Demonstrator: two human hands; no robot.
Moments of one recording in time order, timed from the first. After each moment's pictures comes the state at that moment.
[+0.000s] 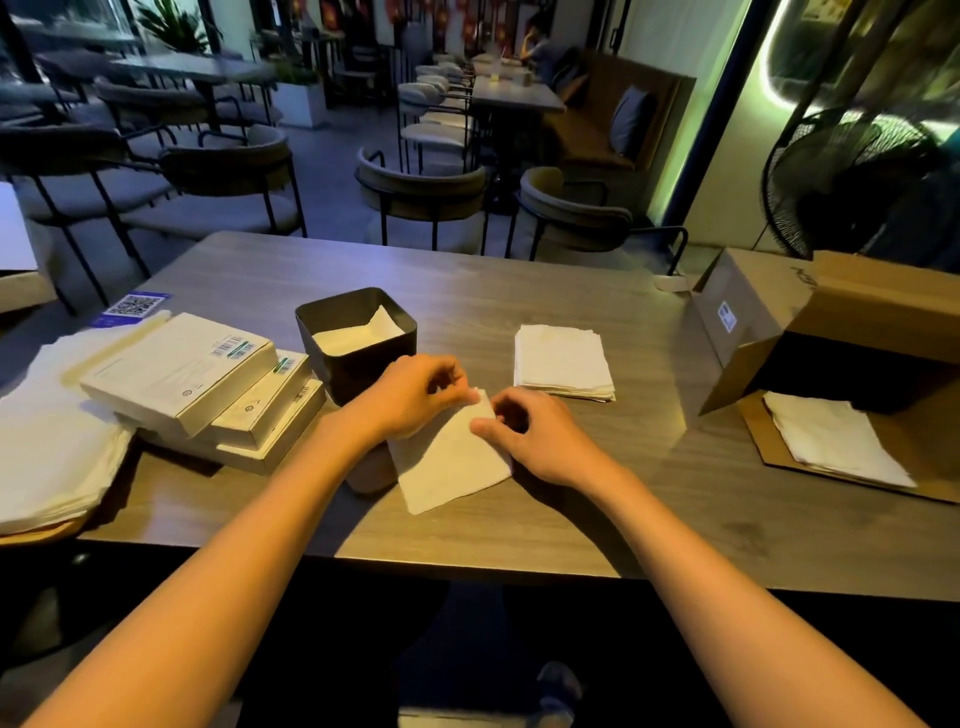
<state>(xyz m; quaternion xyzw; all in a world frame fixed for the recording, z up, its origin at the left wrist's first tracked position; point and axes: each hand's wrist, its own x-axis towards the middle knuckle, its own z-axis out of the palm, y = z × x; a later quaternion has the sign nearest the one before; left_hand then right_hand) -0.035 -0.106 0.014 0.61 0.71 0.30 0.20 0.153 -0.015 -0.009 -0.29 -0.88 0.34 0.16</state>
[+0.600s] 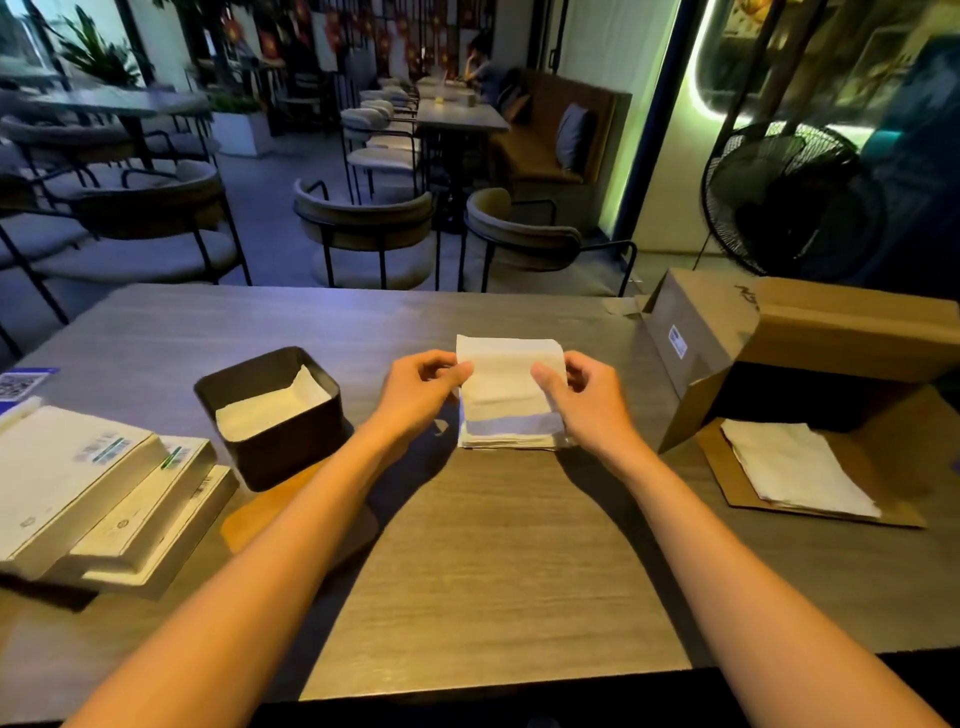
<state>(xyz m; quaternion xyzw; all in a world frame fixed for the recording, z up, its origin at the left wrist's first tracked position) -0.004 0.003 0.021 0.42 0.65 0.57 0.29 0.191 0.098 0.021 -0.37 -0.73 0.43 0.37</state>
